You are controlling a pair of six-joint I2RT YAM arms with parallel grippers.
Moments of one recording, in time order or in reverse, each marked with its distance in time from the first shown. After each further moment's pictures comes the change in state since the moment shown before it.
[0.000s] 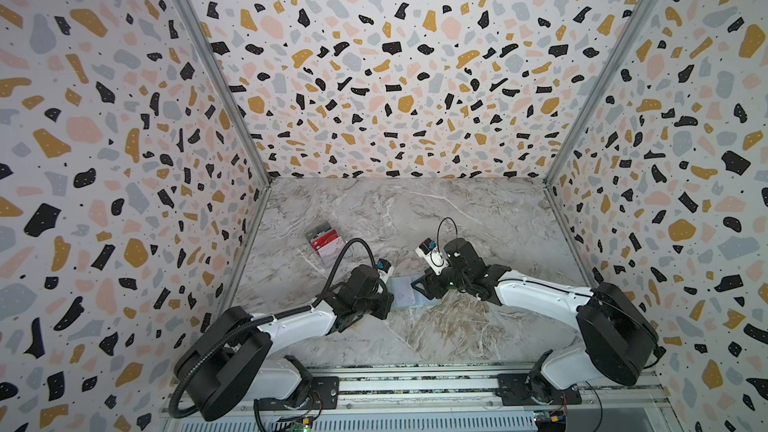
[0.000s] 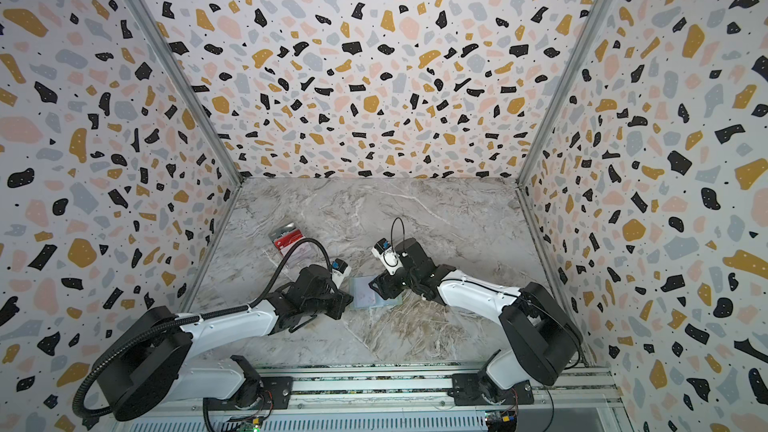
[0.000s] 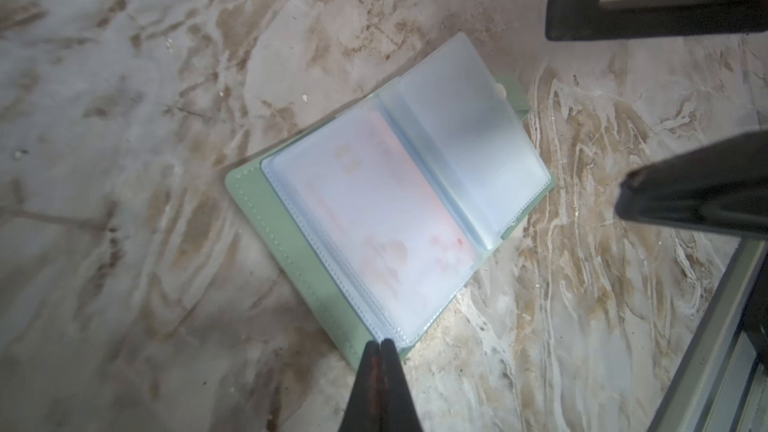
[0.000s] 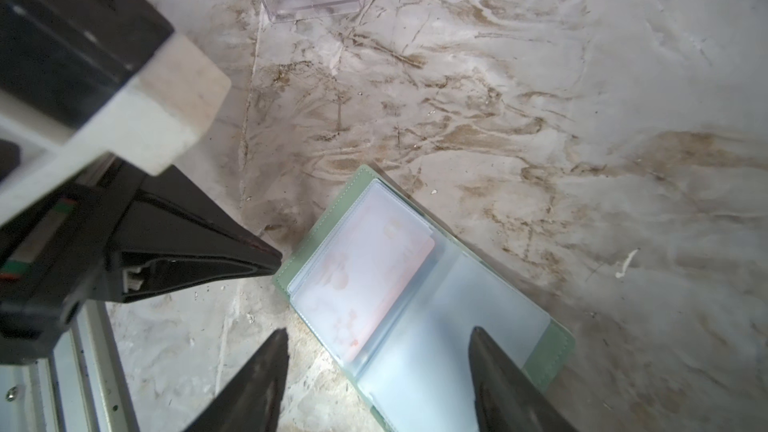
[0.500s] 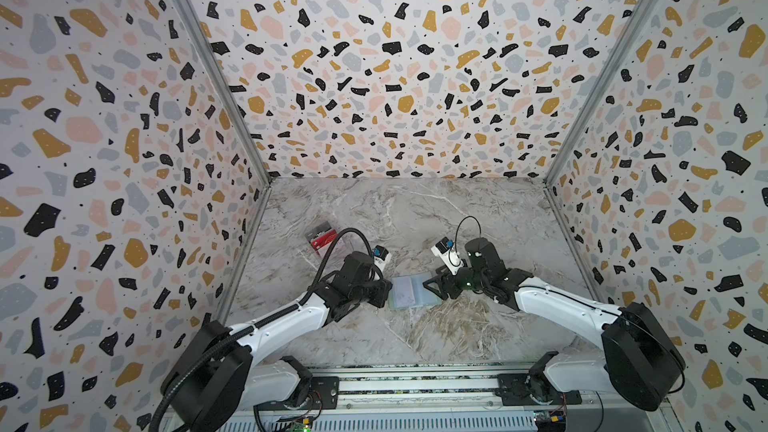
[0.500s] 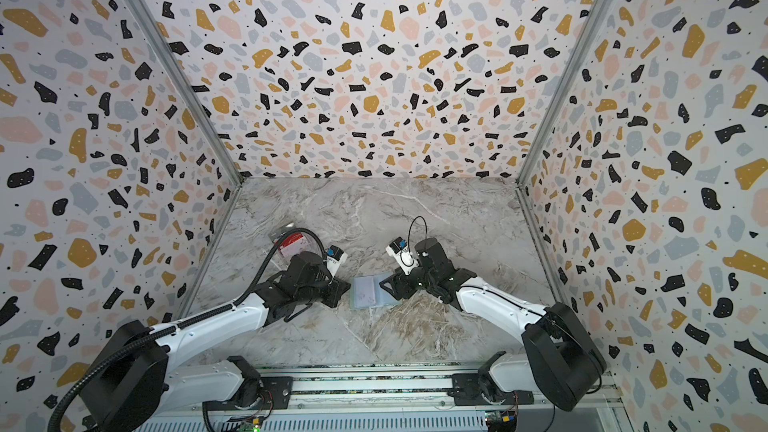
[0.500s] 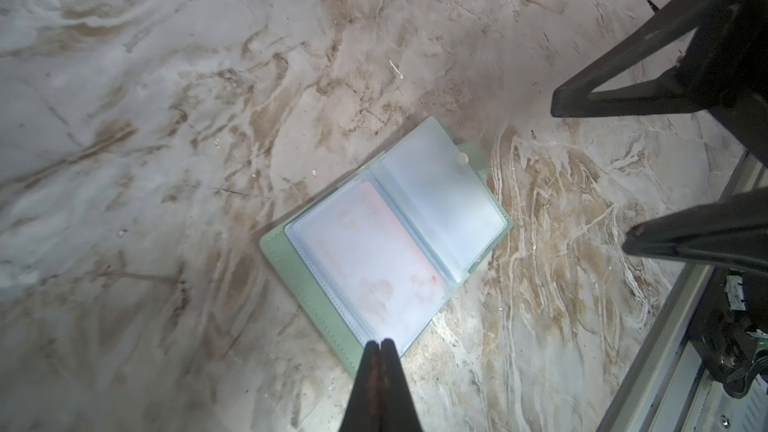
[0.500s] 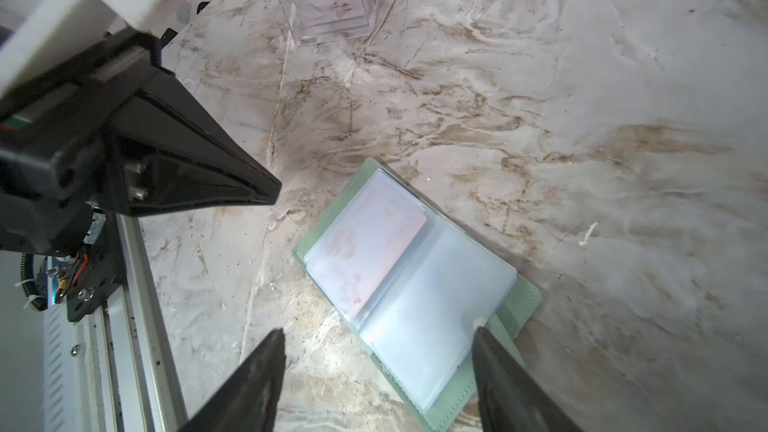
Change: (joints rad) left arm 0.043 -0.064 0.143 -0.176 0.026 0.045; right arm -0.098 -0.161 -0.093 -0.012 -0.119 -0.029
